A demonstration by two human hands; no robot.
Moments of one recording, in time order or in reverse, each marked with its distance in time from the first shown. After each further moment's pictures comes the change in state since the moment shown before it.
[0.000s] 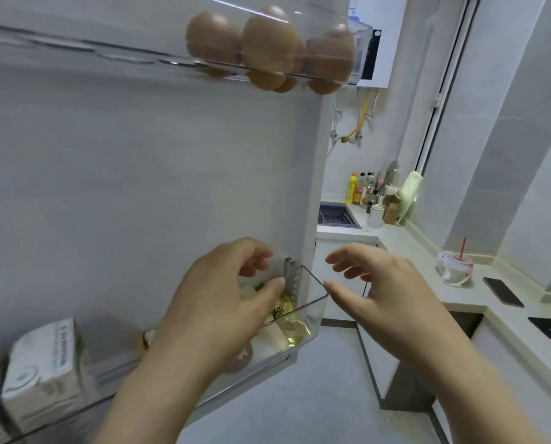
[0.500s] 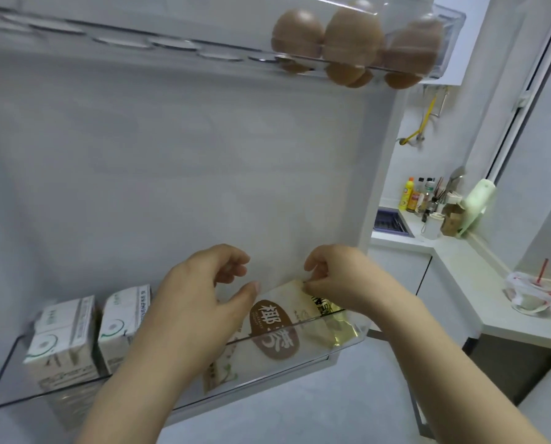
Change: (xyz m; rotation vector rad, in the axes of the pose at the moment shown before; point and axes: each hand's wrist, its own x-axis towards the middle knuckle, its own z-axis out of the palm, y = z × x) left_hand -0.029 -0.037 -0.041 0.121 0.174 -0.194; right_hand 0.068 -0.032 0.071 0.009 -0.419 0.002
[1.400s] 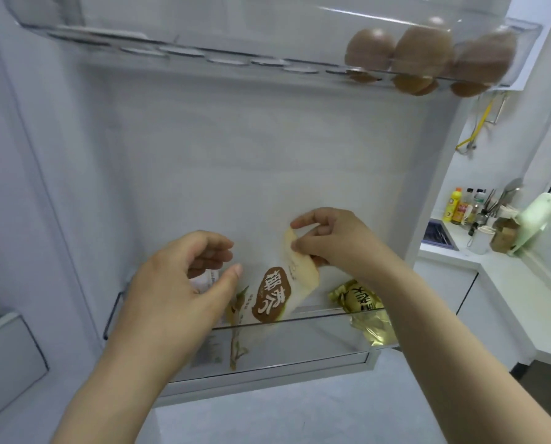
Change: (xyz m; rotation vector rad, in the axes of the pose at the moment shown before) left_hand -0.042 -0.020 -0.059 -0.073 0.247 -0.019; right_hand -0.005 -0.076 -0.003 0.725 -0.088 -0.129
